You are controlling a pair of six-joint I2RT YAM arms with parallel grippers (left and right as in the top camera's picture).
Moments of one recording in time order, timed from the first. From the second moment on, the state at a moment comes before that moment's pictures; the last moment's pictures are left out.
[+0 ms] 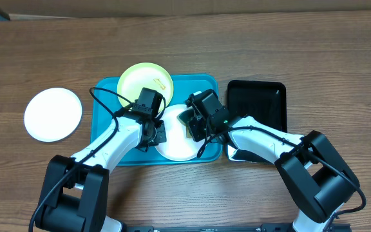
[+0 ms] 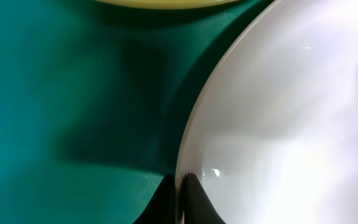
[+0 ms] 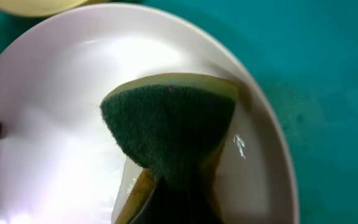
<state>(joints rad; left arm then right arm) -0.32 1.67 0.92 -0.64 -0.03 -0.47 0.67 1.88 1.05 -0.21 -0.14 0.24</state>
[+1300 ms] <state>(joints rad) -0.32 1.67 0.92 -0.65 -0.02 -0.47 0.75 1.88 1.05 -0.21 -0.04 0.33</state>
